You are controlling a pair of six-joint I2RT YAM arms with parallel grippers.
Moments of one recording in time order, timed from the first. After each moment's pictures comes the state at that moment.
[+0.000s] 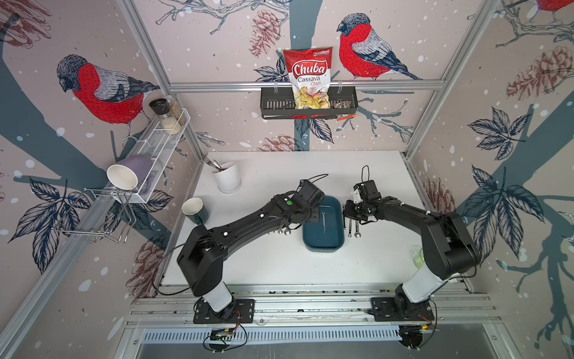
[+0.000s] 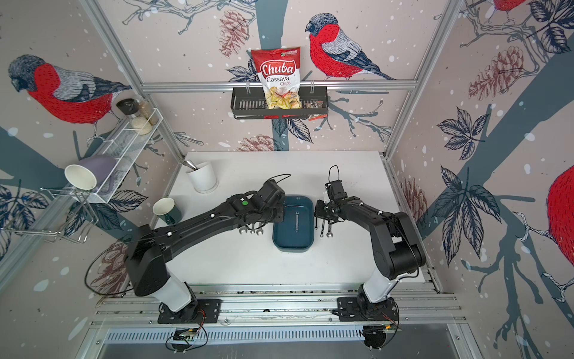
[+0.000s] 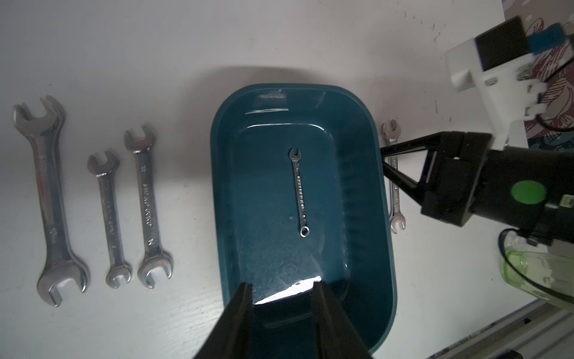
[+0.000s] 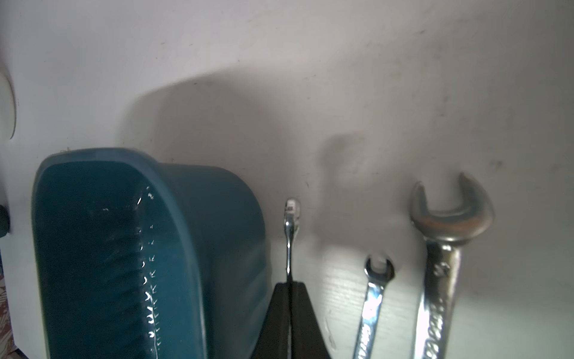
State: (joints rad) left arm -0.89 1.69 1.40 -0.68 -0.15 -0.72; right arm 0.34 1.69 0.92 -0.28 -0.28 0.48
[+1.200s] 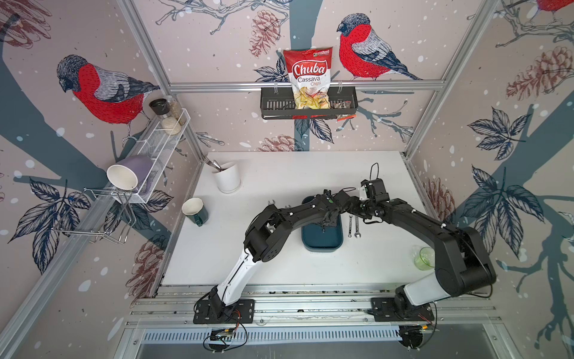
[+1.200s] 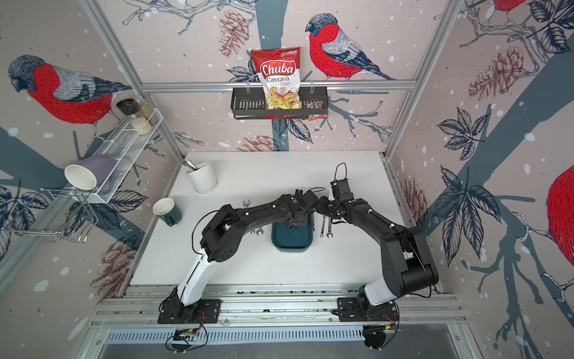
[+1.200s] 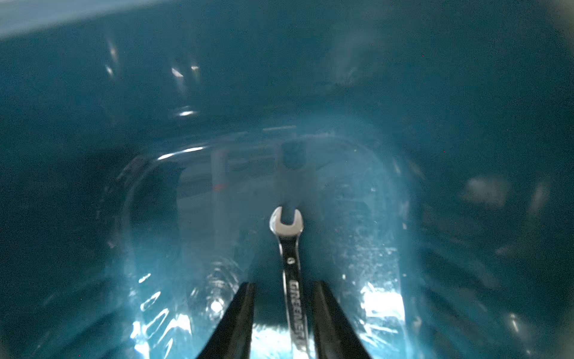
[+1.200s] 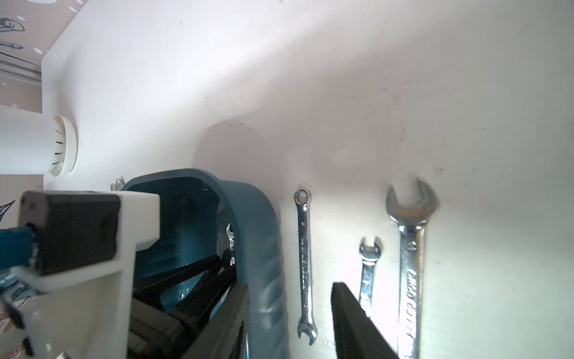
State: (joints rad) left arm -0.94 2.30 1.82 -0.82 -0.30 -0.71; right arm 0.32 1.50 0.89 -0.31 -0.24 0.52
